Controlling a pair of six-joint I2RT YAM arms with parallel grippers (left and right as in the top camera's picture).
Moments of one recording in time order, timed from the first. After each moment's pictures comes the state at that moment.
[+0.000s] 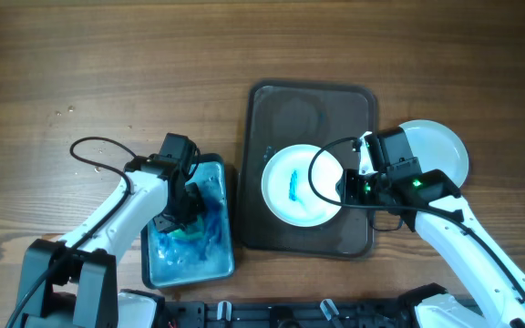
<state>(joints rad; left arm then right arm) -0.24 1.51 0.75 -0.86 0.04 -0.66 0.32 1.25 0.74 -0.67 -0.20 0.39</state>
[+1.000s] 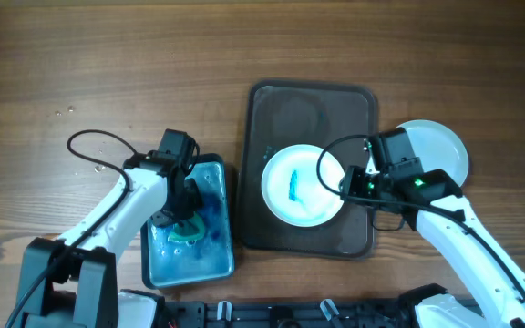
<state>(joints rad) -0.23 1.52 0.78 -0.86 -0.02 -0.63 0.30 1.25 0.74 -0.70 -0.13 0.55</state>
